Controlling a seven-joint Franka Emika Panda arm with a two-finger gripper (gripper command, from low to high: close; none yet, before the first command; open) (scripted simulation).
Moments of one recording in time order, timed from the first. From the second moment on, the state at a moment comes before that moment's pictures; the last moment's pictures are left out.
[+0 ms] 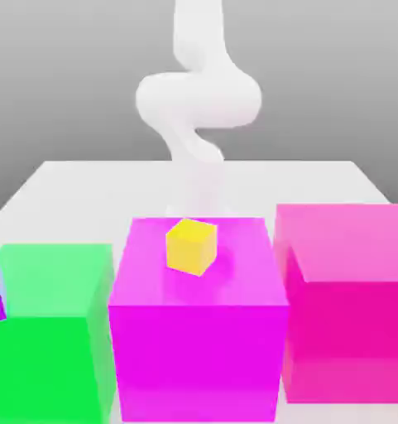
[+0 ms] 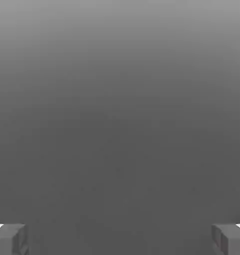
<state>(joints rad) 0.02 -0.80 -0.07 -2.30 -0.01 2.30 0.69</state>
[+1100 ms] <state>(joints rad) 0.50 -0.39 -1.09 -2.33 -0.10 2.47 -0.80</state>
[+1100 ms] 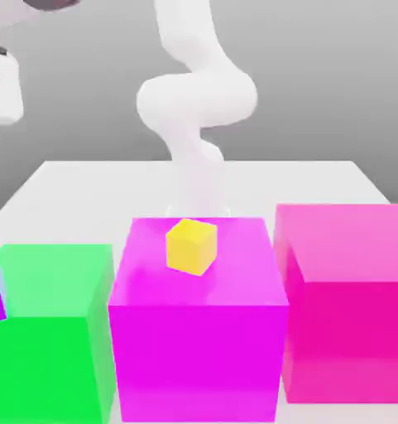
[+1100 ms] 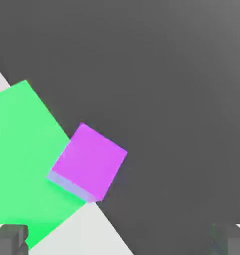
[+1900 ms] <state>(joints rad) 1.56 -0.66 -2.39 -2.26 -0.92 2.59 -1.11</state>
